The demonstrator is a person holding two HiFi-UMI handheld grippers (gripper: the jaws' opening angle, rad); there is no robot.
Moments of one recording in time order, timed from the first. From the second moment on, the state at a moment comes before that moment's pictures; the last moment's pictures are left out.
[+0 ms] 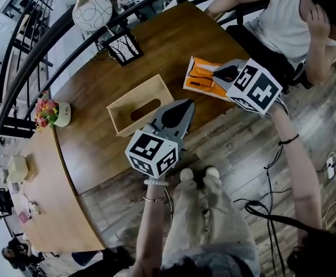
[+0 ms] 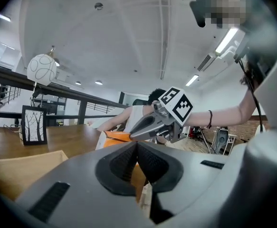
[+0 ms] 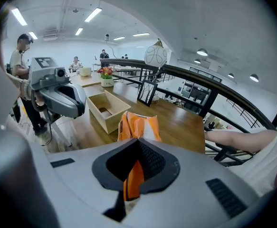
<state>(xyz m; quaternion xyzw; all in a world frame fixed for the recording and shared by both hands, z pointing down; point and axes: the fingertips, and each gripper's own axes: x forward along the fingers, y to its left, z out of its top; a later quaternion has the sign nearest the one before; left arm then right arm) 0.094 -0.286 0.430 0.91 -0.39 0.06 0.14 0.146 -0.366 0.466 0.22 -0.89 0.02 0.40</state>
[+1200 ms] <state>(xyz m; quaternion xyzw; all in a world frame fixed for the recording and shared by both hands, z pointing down) 0.095 -0.270 0.489 0.90 -0.39 0.09 0.20 0.120 -0.350 0.529 0.24 -0.88 0.06 0.40</state>
